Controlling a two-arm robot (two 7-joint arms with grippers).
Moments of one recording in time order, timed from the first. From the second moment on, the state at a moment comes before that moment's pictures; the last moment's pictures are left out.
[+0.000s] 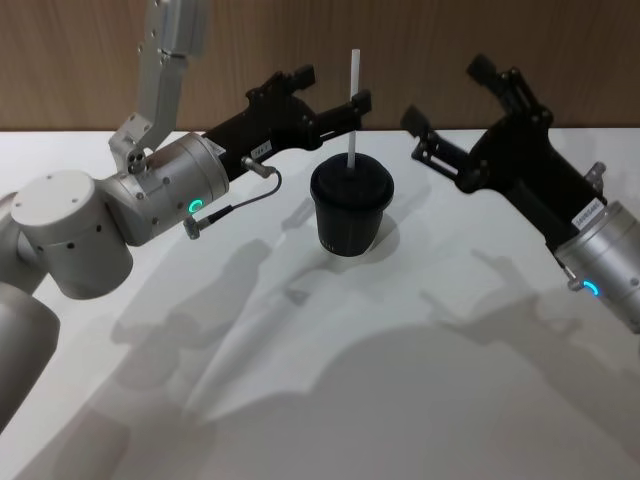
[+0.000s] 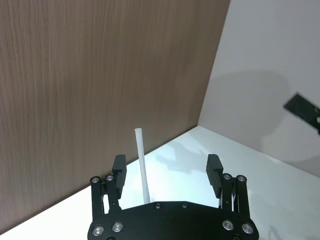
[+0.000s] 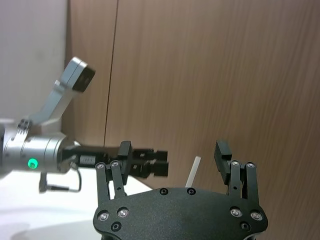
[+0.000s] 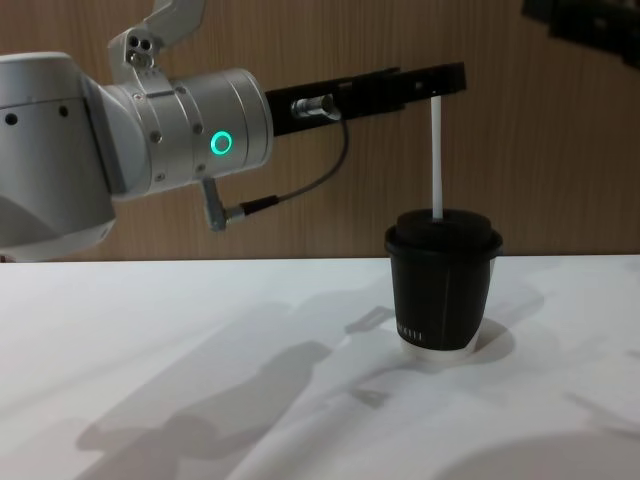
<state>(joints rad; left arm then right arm) -0.60 0.24 0.52 -1.37 -0.65 0.12 -0.44 0.13 0.43 -0.18 -1.77 0.44 -0.21 0.50</state>
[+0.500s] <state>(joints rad) -0.58 0.26 0.53 -1.39 -0.65 0.11 -0.45 0.15 0.40 -0.18 -1.81 0.51 -0.13 0.44</state>
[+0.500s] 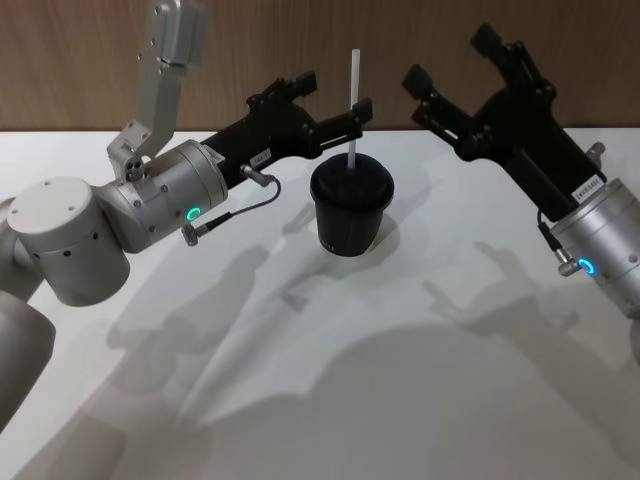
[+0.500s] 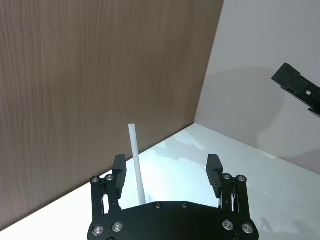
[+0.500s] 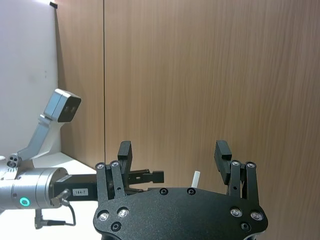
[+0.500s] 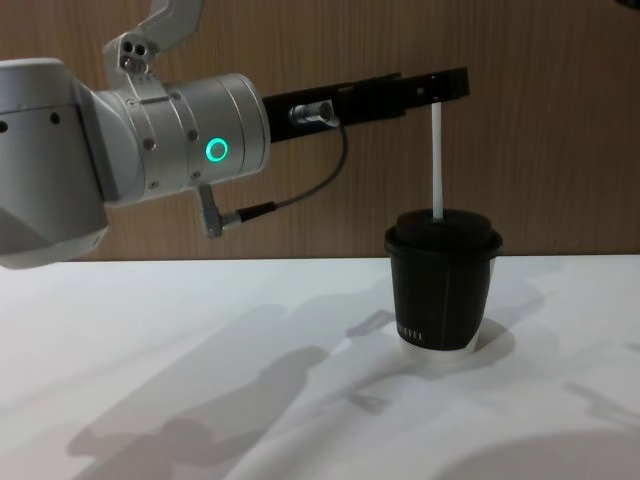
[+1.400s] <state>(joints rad) -0.58 0.27 0.54 -1.40 -0.65 0.11 -0.46 0.16 0.39 -0.19 -1.82 0.54 -0.10 0.42</state>
